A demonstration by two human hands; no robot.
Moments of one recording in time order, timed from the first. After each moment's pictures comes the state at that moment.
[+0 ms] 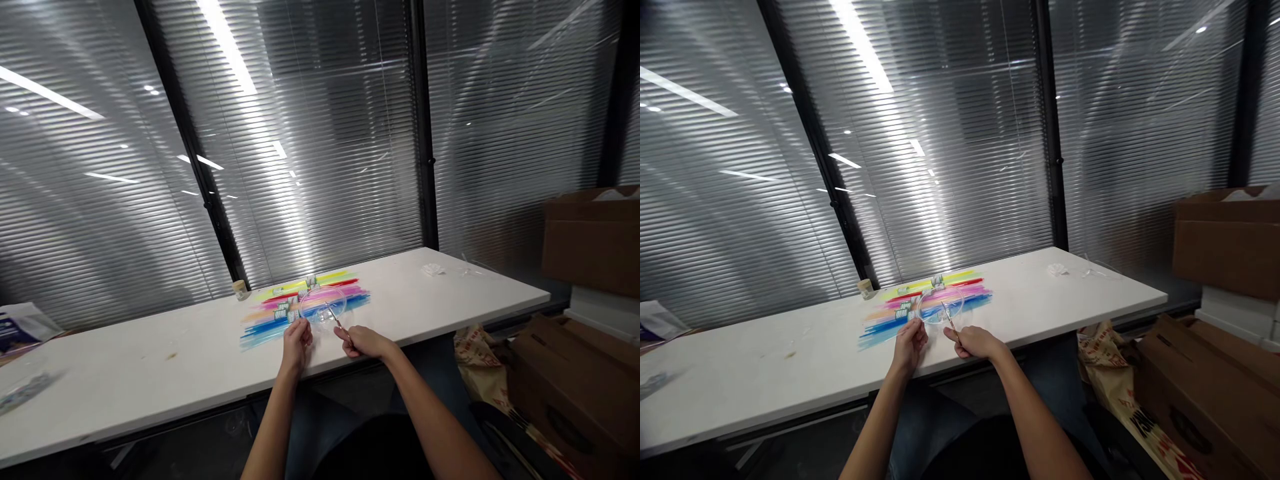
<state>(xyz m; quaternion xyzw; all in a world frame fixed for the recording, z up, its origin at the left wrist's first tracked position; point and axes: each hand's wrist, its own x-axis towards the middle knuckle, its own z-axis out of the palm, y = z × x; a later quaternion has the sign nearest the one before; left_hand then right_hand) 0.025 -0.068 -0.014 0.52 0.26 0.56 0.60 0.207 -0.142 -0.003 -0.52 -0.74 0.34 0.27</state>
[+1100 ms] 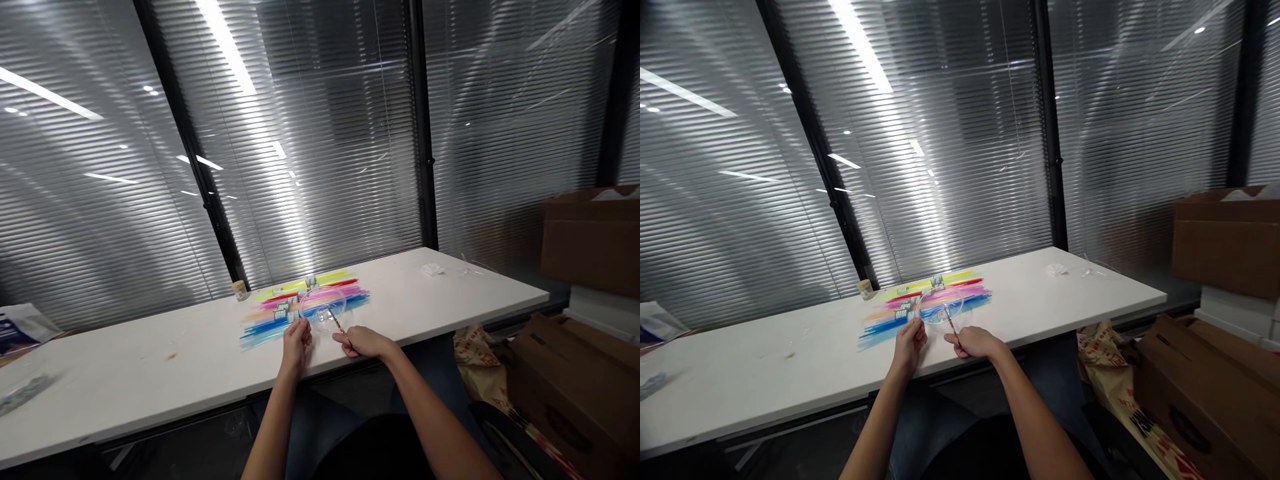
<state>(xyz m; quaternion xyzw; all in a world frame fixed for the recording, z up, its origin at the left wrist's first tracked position) 0.024 -0.058 -0.023 0.52 0.26 0.56 0.59 0.207 -0.136 -0.008 -0.53 -0.75 0.32 0.24</state>
